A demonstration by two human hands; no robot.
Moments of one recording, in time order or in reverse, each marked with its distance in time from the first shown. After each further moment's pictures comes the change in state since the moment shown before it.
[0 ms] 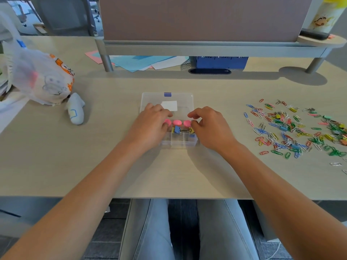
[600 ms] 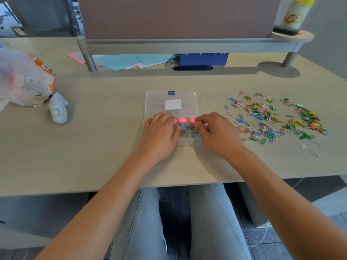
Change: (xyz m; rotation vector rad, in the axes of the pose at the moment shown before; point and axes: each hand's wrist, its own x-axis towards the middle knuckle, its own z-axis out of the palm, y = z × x) left_hand -0.024 0.065 0.037 0.032 0.008 0.007; right_hand -0.056 0.038 -0.030 -0.111 0.051 0.063
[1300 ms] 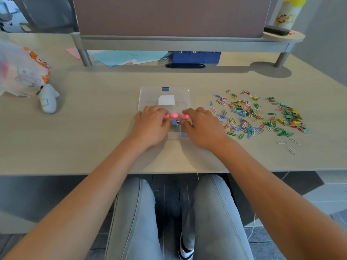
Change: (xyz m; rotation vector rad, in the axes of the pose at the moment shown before) left_hand 0.014 0.041 0.000 -0.048 -0.045 -0.142; right_hand -0.007 0.019 -0.023 -0.096 -0.121 -0.104
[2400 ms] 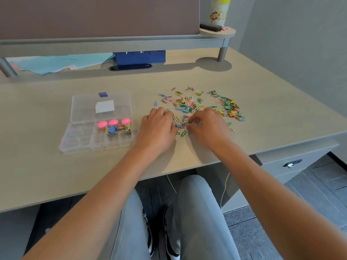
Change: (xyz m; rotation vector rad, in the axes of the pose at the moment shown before) left_hand 0.022 0.164 0.058 0.013 0.009 0.234; right_hand -0.051 0.141 -0.059 -0.004 0.211 0.336
